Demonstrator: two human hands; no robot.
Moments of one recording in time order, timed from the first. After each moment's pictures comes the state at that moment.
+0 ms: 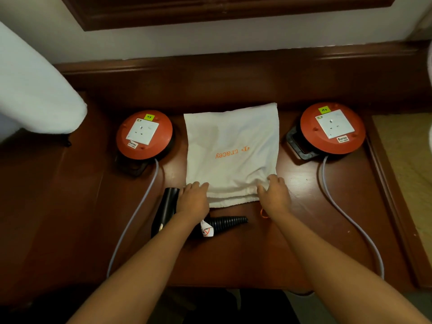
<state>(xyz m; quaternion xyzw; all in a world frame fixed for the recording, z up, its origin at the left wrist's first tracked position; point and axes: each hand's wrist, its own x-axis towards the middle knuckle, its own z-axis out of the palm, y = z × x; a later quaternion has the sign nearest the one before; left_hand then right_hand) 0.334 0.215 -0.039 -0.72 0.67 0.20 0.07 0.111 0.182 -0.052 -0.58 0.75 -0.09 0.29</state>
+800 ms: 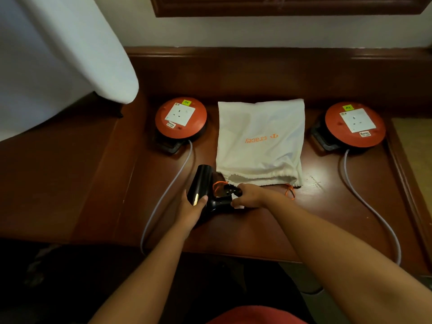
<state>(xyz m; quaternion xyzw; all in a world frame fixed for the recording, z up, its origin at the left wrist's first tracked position) 0.411 0.335 -0.037 -0.78 0.27 0.48 -0.29 0.223 0.232 -0.017 -0.68 0.53 0.16 0.48</state>
